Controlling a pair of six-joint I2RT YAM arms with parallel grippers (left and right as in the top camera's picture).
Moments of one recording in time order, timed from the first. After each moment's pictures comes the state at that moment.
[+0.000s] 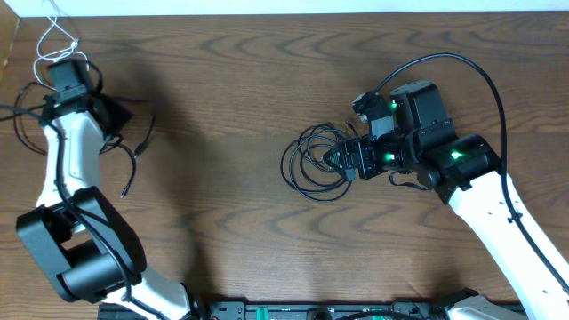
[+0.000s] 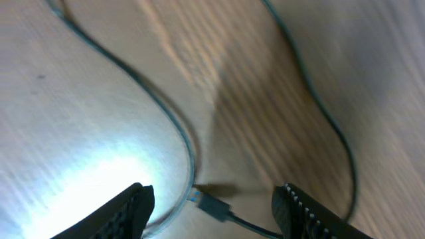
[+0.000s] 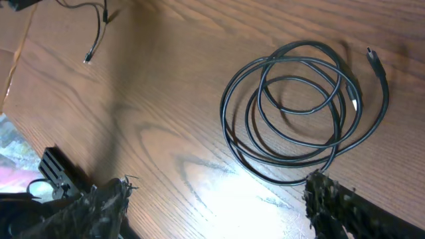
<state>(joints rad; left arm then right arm) 0.41 1.80 1.36 -0.67 -0.12 -0.54 0.42 1.35 1.18 -0.78 -0.45 0.21</state>
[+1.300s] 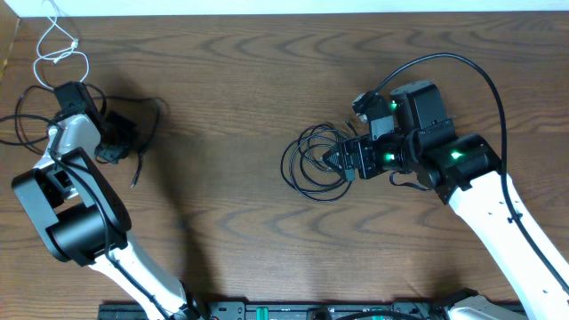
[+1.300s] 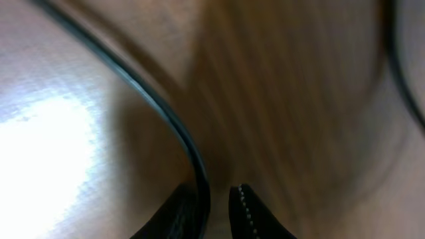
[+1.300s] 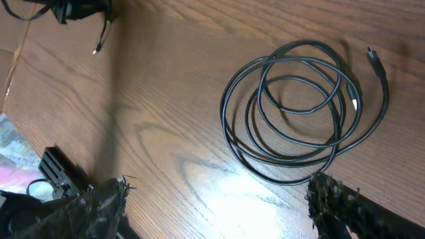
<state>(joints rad) 0.48 2.06 1.36 -0.55 0.21 -0.63 0.42 1.35 1.18 -0.78 -0.45 0.21</state>
